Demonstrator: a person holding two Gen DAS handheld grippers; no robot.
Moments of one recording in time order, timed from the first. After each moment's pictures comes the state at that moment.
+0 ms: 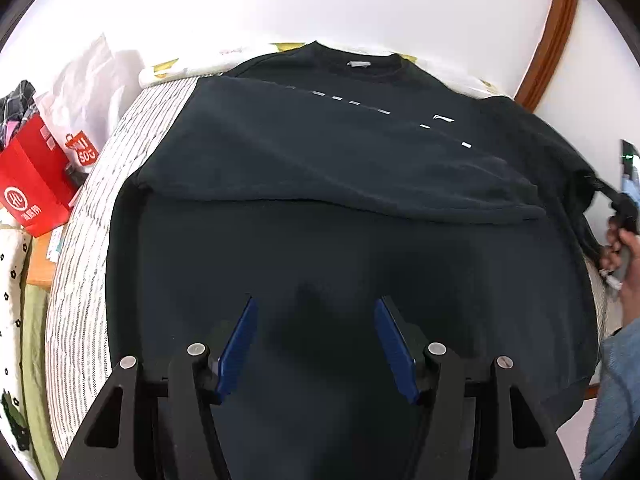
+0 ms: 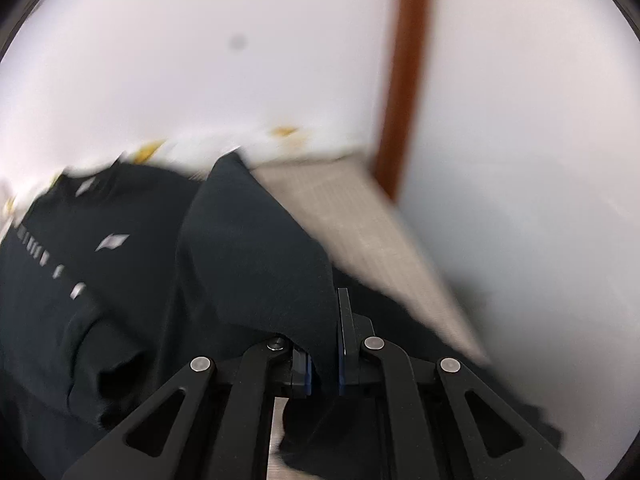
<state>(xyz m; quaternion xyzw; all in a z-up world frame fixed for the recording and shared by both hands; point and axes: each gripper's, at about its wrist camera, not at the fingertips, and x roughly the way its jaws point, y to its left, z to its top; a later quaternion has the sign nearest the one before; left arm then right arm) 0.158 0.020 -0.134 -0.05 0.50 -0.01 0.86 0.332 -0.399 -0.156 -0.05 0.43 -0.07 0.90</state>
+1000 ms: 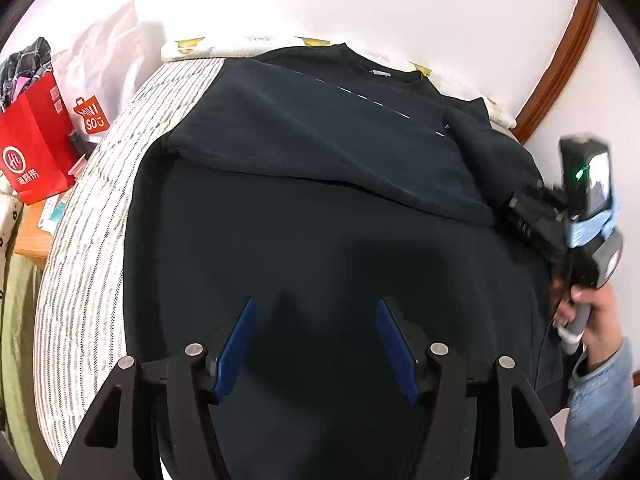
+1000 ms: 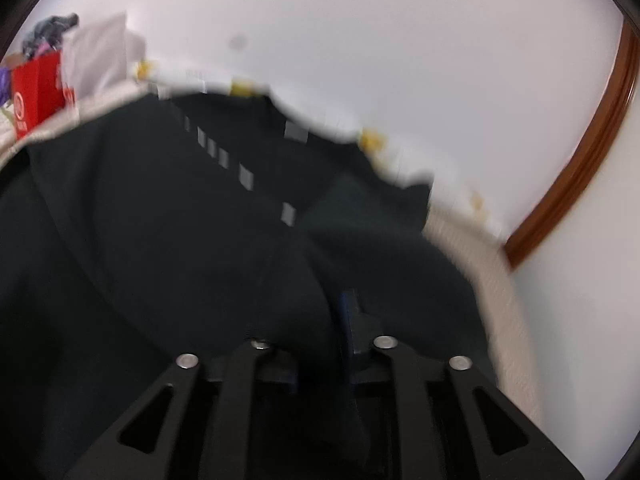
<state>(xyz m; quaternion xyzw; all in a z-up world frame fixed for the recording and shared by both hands) 0.148 0.064 -0.140 -0.10 0.49 -0.01 0.86 0.261 -0.135 -0.216 -0.25 0.45 0.10 0.85</state>
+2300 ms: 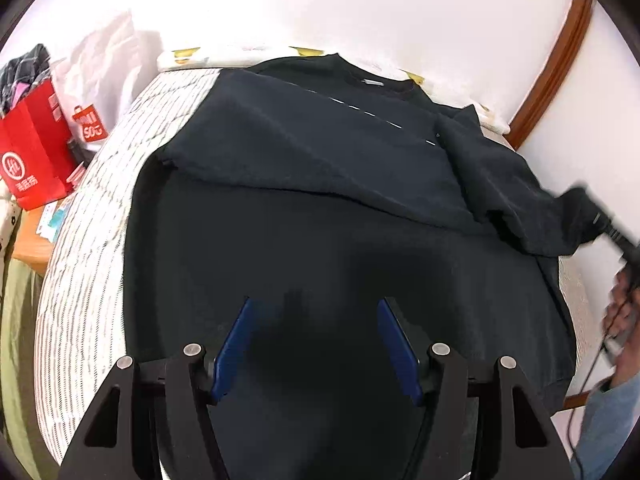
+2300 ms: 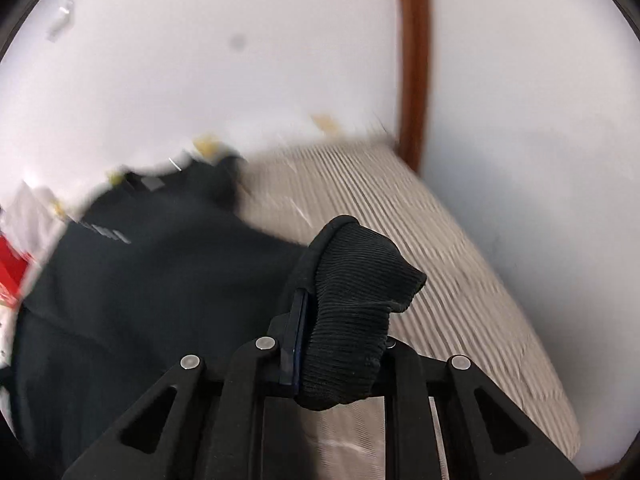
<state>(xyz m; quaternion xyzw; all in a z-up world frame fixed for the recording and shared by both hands) 0.146 0.059 -0.130 -0.11 0.48 -0.01 0.87 0.248 -0.296 -0.098 -0.01 0.42 0.02 0.91</state>
